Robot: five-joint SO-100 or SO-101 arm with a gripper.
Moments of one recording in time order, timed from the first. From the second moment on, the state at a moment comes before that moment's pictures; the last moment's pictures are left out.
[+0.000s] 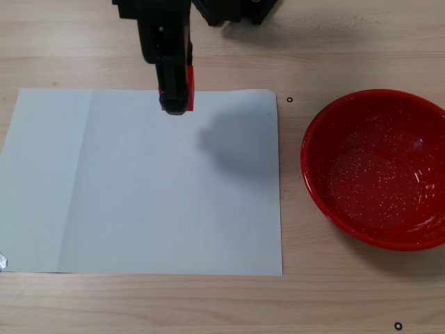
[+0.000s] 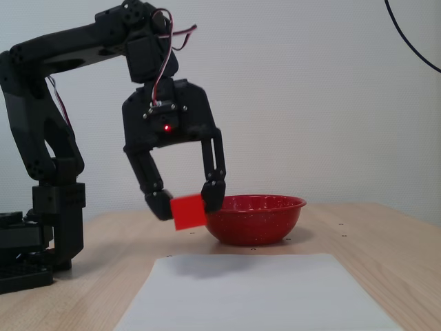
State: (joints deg) arm -11.5 115.2 98.0 88.8 6.5
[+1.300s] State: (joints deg) arm 30.5 93.4 64.7 87.2 -8.0
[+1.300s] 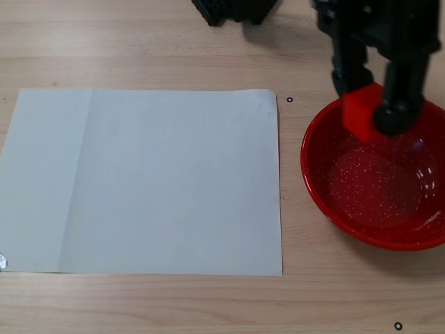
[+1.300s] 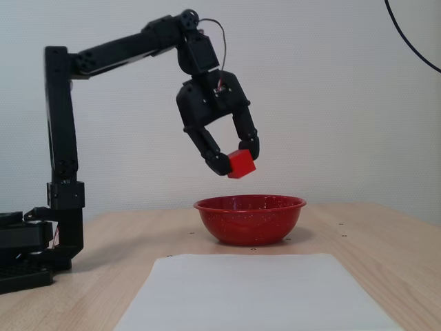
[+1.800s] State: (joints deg) arm 33.8 73.5 51.9 85.6 -7.9
